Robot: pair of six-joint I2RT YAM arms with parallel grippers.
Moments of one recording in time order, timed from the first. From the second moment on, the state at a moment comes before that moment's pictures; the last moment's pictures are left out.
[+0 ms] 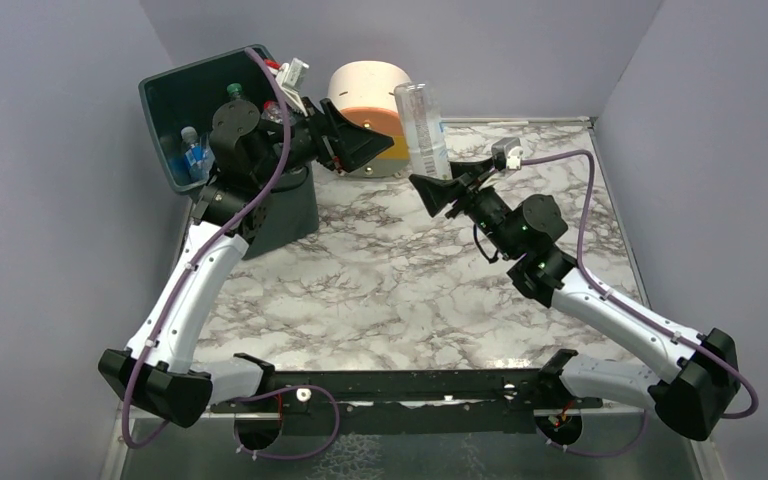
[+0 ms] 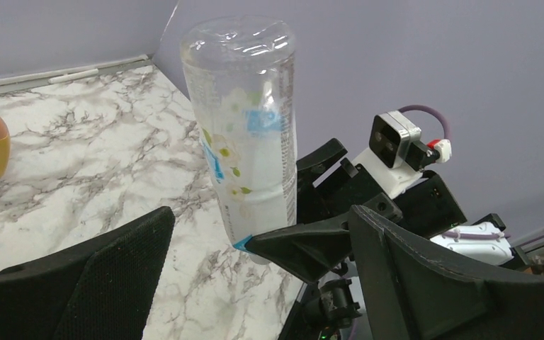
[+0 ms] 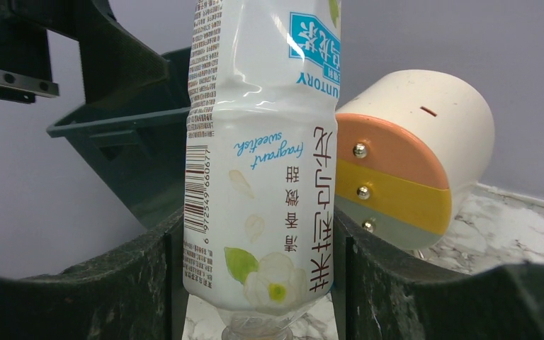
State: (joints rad) left arm -0.36 1.23 1.43 -0.11 0.66 -0.70; right arm 0.73 1.10 0.85 0.51 0.03 0.24
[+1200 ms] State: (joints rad) left arm -0.38 1.28 1.45 -0.12 0.57 -0.62; right arm 0.89 1.24 0.95 0.55 0.04 0.23
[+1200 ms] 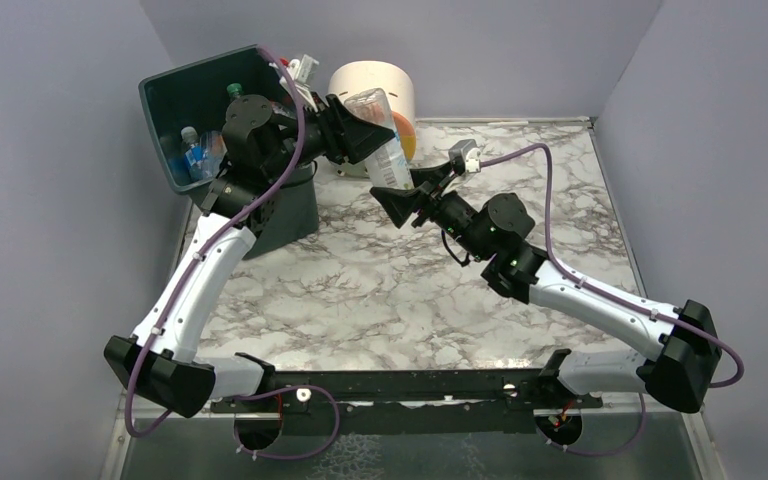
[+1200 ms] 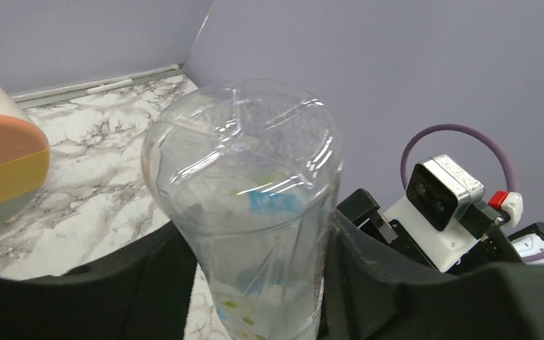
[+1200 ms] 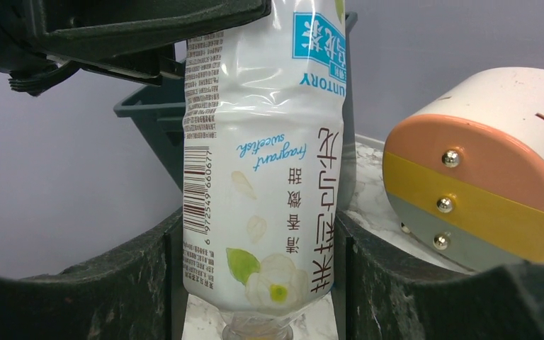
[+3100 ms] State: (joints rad) left arm 0.01 1.45 1.82 -0.47 -0.15 0.00; right arm 0.89 1.01 0.80 0.27 0.22 0.28
